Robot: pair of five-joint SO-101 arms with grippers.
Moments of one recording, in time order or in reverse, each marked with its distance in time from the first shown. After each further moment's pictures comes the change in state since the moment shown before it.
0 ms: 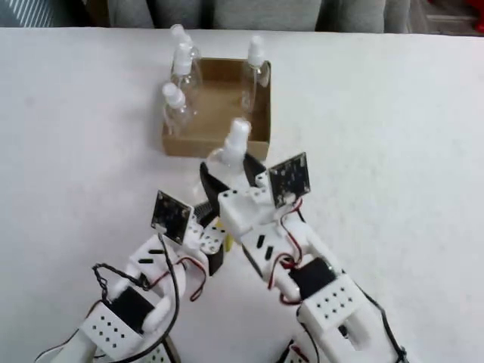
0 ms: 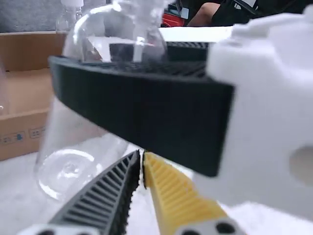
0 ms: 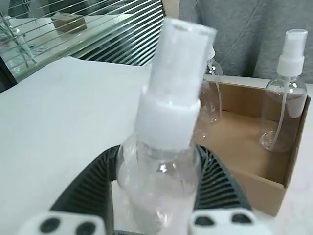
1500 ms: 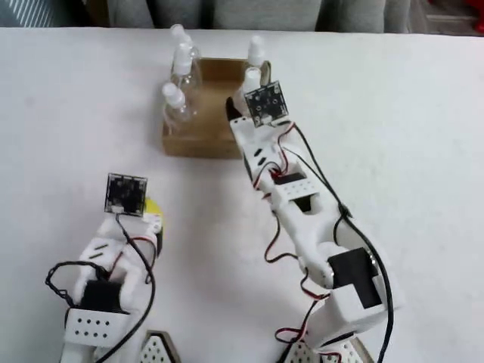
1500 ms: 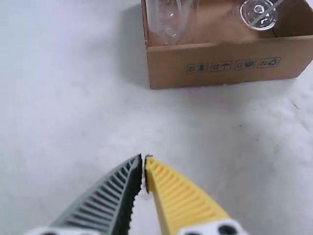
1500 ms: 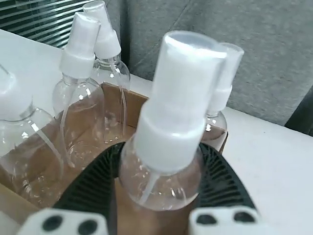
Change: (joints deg) left arm -31.8 0.0 -4.0 23.2 -14.4; right arm 15.8 66.6 -34.9 -31.4 20.5
